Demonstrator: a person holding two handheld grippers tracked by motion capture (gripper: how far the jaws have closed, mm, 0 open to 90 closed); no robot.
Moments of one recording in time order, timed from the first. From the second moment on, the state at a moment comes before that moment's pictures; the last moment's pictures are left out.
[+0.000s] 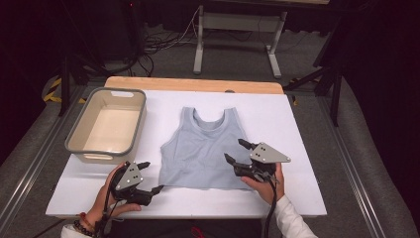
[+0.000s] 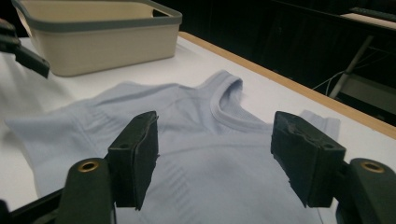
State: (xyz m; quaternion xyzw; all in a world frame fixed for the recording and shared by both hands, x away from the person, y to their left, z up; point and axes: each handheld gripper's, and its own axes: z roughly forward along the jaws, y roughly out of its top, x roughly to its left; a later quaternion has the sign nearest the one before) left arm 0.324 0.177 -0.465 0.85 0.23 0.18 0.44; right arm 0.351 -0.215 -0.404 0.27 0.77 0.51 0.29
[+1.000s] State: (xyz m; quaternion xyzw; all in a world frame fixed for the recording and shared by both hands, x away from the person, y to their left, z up) left arm 0.365 0.135 -0.450 0.85 0.25 0.20 0.42; right arm 0.395 -0.198 -0.403 0.30 0.78 0.47 0.28
